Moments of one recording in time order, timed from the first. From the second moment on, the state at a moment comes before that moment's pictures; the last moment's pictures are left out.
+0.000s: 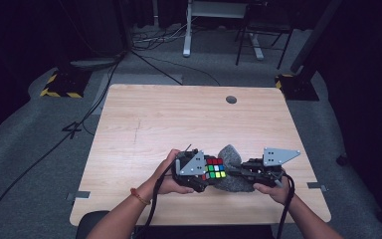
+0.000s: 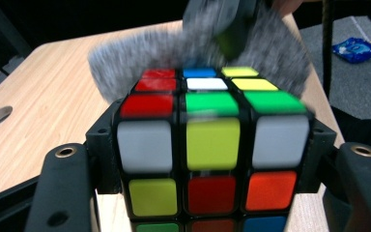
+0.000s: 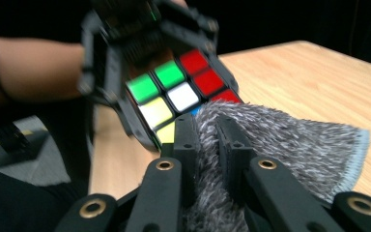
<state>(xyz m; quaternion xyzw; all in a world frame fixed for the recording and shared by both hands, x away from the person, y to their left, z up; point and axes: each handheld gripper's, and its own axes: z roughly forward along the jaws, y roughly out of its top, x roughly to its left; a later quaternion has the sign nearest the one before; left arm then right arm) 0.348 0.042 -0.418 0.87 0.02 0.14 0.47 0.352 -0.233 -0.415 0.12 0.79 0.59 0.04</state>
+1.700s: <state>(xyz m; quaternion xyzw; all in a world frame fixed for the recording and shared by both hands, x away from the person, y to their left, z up) 0.343 0.049 -0.409 0.86 0.02 0.15 0.48 0.354 -0.223 -0.426 0.12 0.84 0.53 0.04</state>
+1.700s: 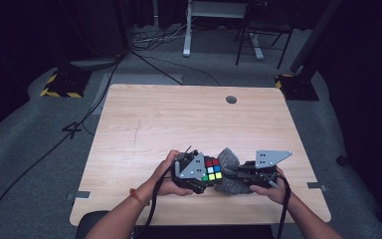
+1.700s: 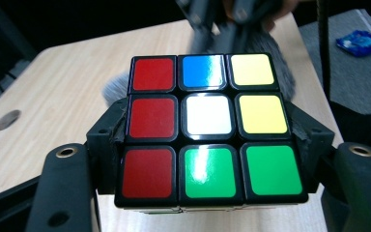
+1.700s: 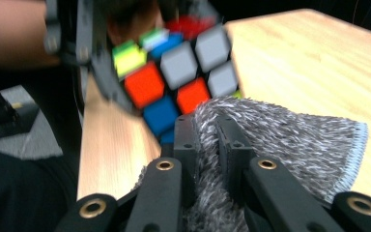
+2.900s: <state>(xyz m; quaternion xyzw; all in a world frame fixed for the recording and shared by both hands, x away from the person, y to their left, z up) 0.348 0.044 -0.419 0.88 0.01 0.13 0.46 0.336 -0.224 -0.403 0.06 0.81 0.58 0.07</state>
